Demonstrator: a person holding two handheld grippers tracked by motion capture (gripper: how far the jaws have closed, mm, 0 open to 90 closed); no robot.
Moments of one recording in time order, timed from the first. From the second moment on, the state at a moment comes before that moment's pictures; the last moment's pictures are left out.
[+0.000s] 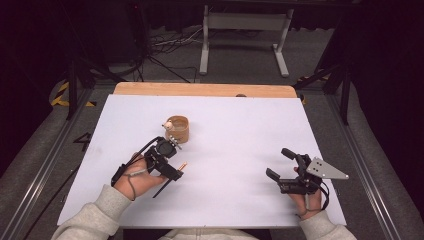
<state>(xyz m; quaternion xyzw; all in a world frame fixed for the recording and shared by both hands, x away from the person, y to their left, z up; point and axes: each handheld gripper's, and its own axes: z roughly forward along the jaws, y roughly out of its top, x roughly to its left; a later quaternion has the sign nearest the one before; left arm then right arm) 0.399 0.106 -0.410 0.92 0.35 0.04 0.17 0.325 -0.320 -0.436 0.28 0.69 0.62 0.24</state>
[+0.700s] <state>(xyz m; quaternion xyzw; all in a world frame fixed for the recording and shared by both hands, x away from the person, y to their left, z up) 0.402 0.100 -0.420 0.92 0.37 0.02 0.13 0.327 -0.321 -0.437 0.29 0.69 0.62 0.23</state>
